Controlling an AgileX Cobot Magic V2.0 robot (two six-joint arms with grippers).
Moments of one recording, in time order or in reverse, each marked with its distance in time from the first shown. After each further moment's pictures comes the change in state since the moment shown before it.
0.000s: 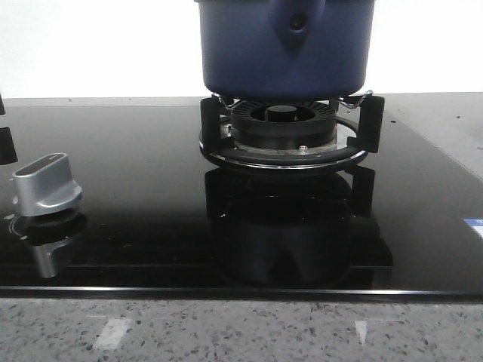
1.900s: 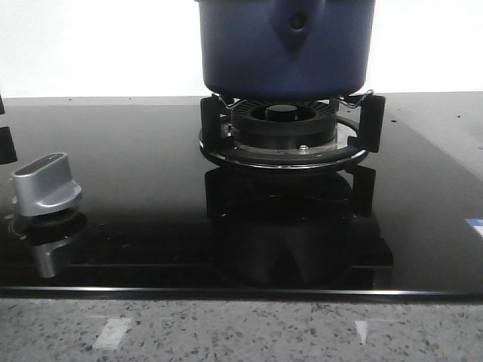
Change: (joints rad) left arm -0.042 1.069 -0.874 -1.398 0.835 1.375; right arm 0.062 0.471 -0.728 0.333 0.638 -0.223
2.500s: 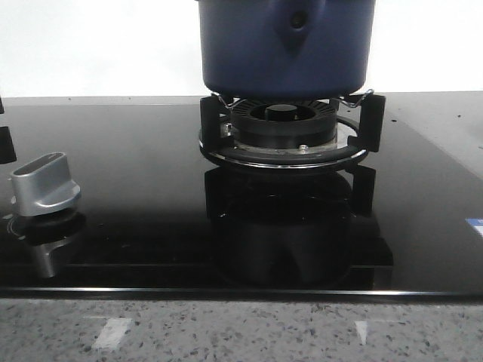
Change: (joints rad) left arm -0.259 0.501 -0.385 -0.035 -0.198 0.281; right arm 0.000 0.000 0.000 -0.012 0.024 -0.002
